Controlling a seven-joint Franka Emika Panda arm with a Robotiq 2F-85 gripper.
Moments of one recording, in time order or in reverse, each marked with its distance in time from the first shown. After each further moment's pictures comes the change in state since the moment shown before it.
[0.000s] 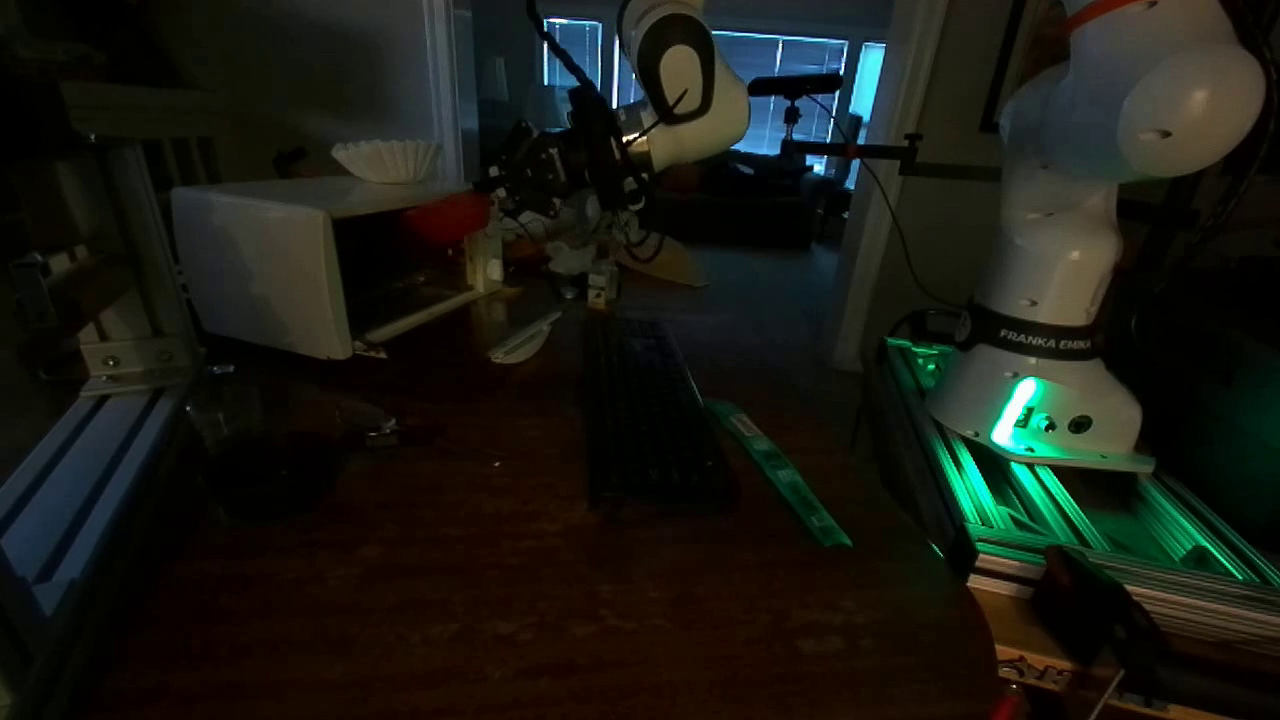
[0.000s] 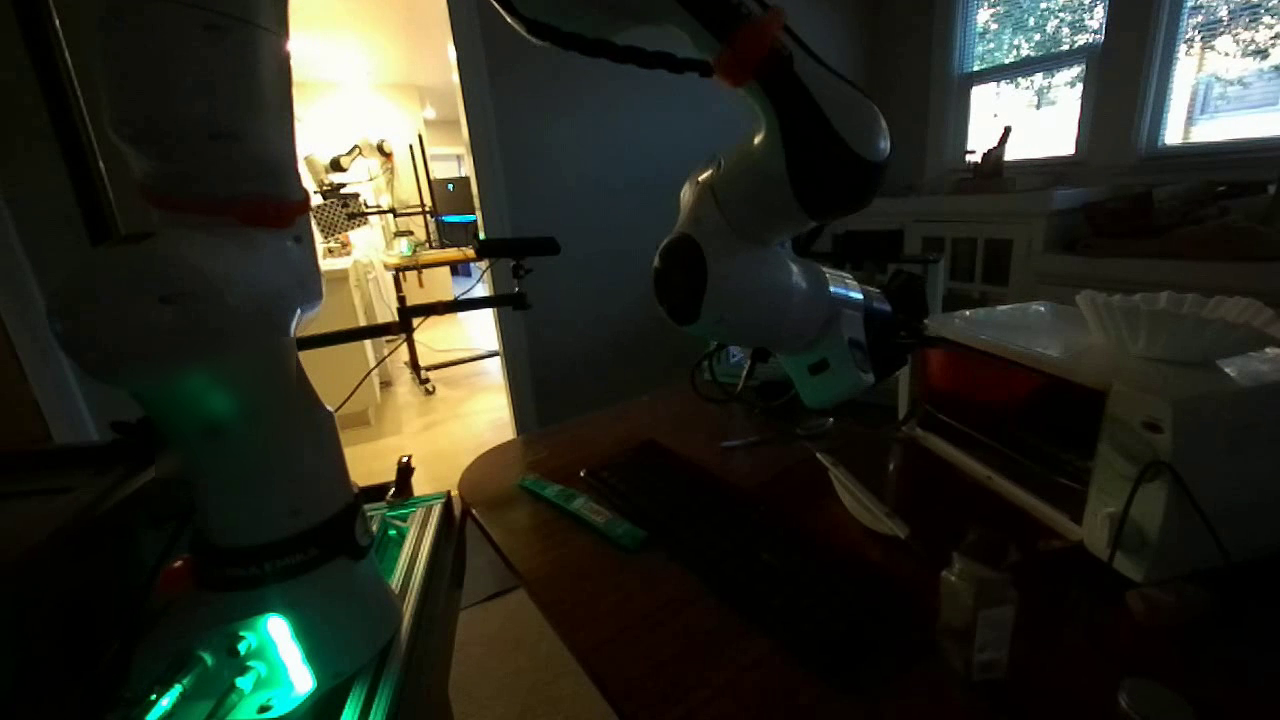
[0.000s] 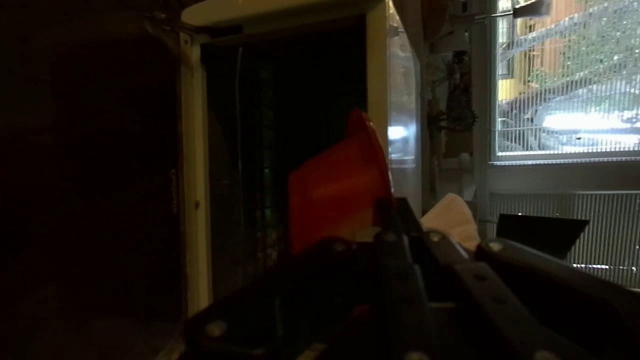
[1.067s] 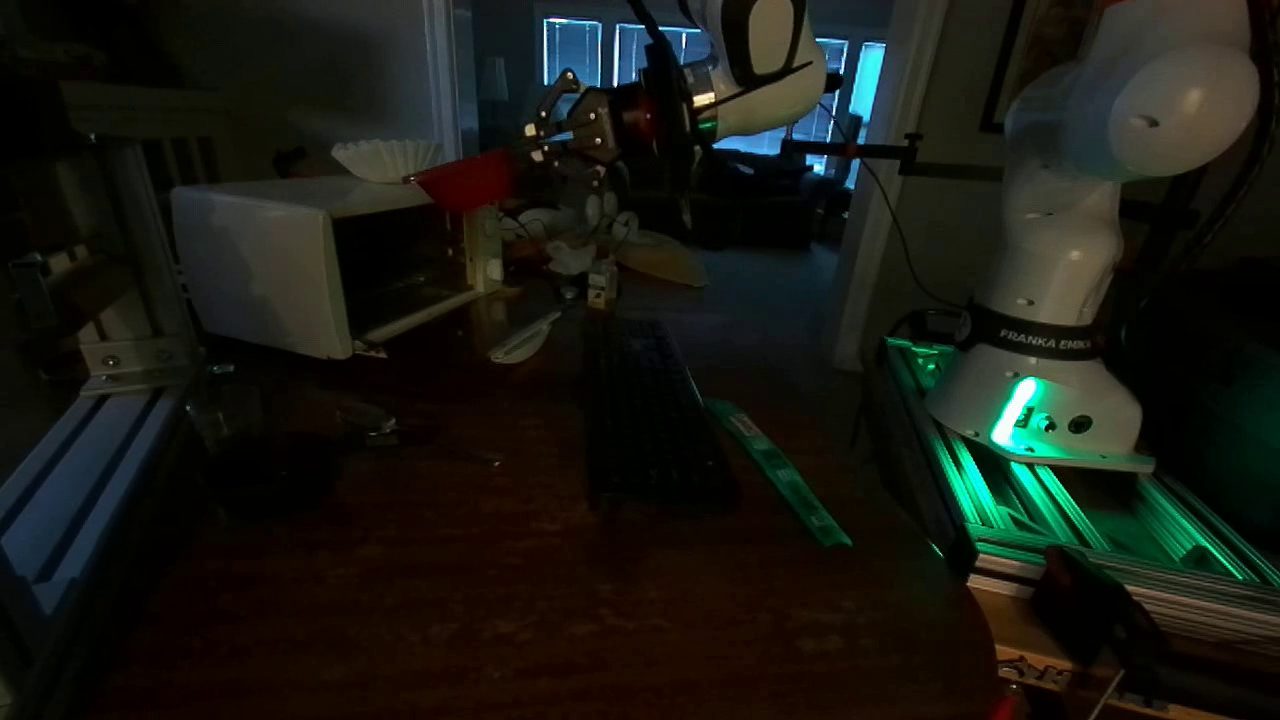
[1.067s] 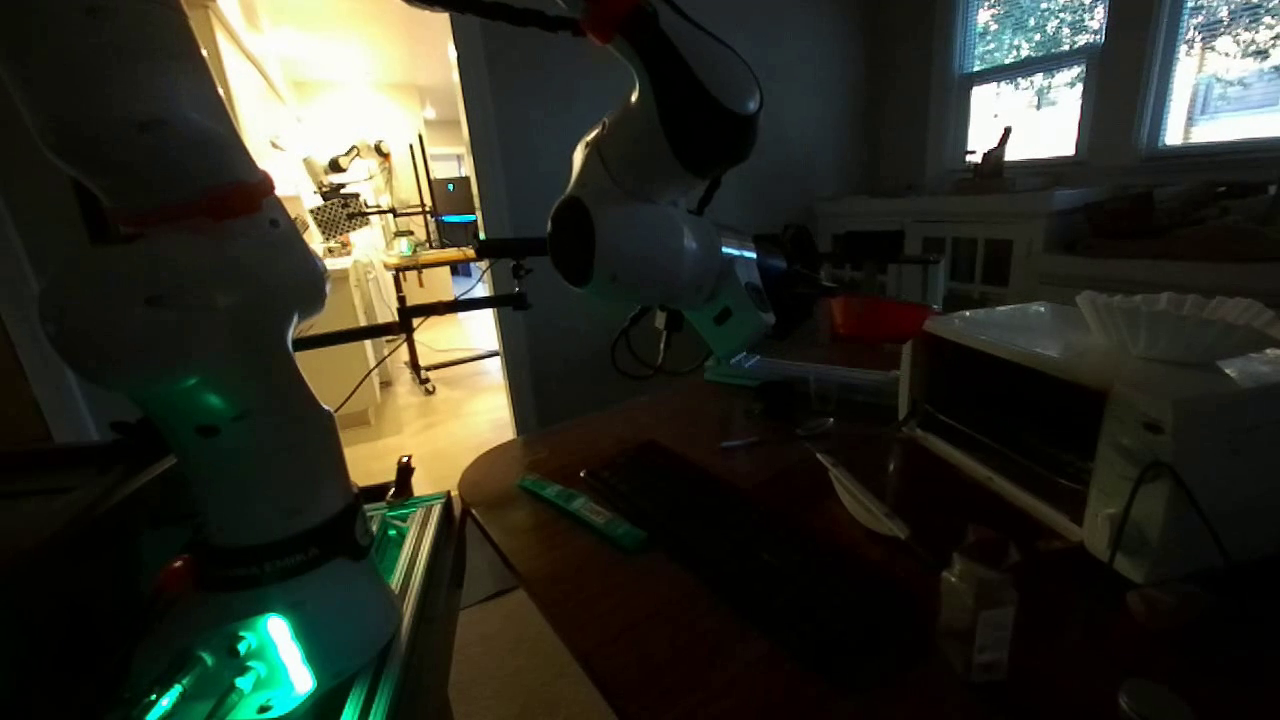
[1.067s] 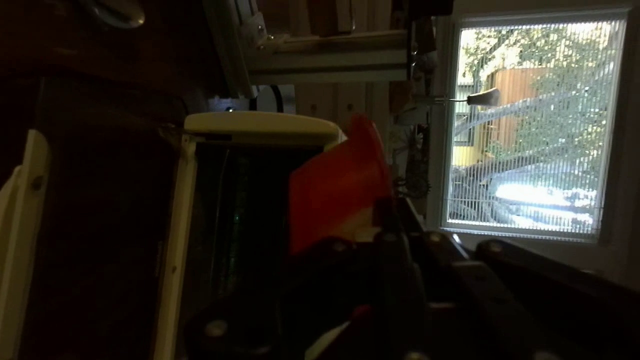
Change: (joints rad) arm -0.050 -0.312 0.158 -0.266 -0.001 -0.016 -0.112
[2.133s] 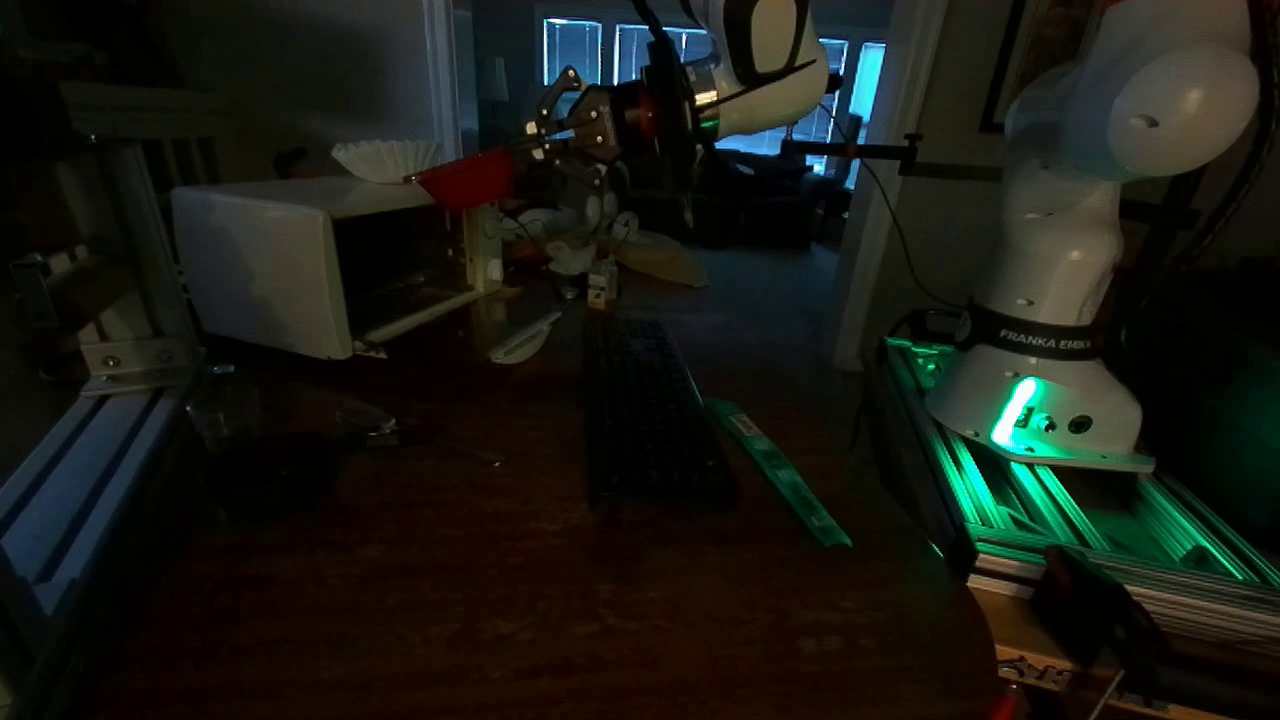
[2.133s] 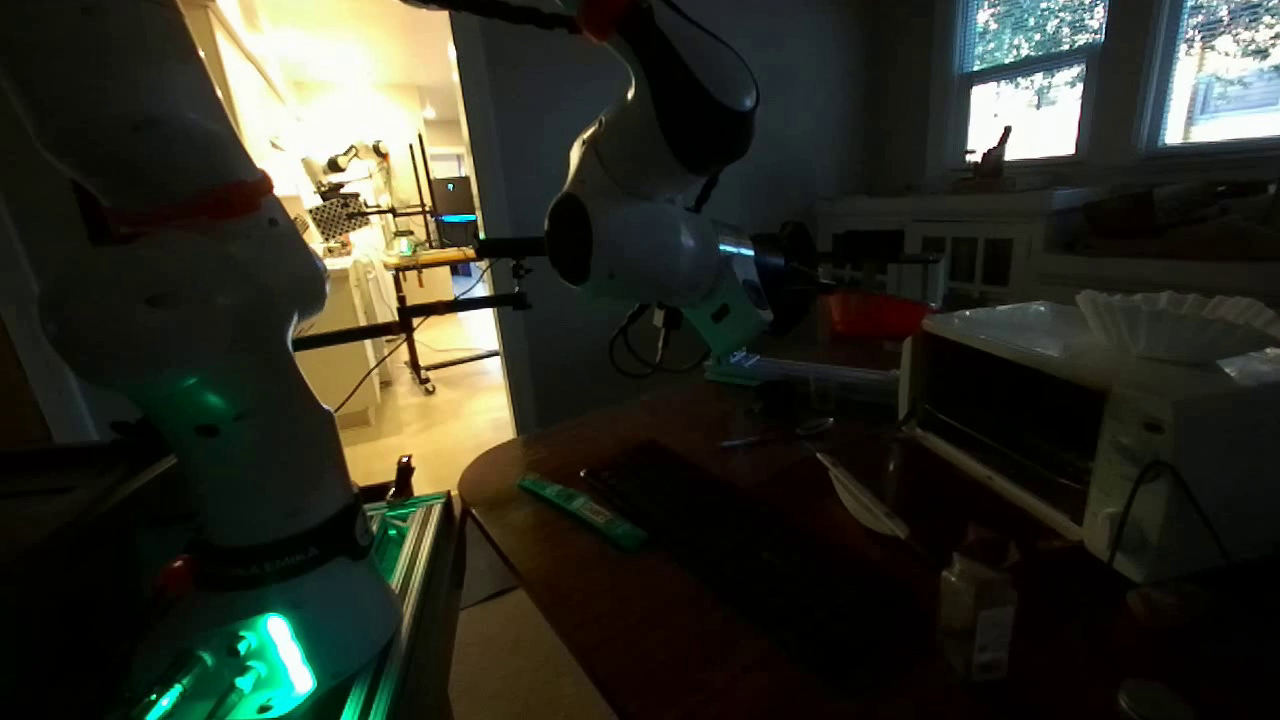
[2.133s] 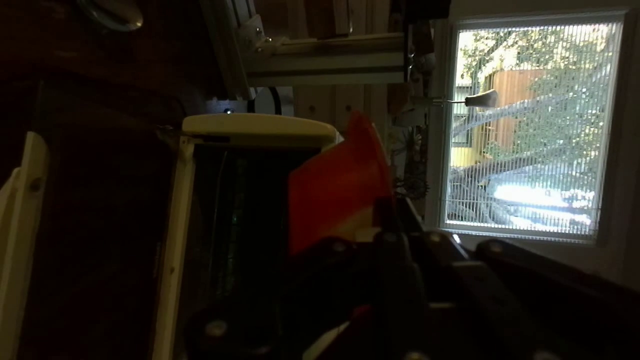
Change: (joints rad) arm -0.001 -0.008 0.002 -0.006 0.000 0.000 0.000
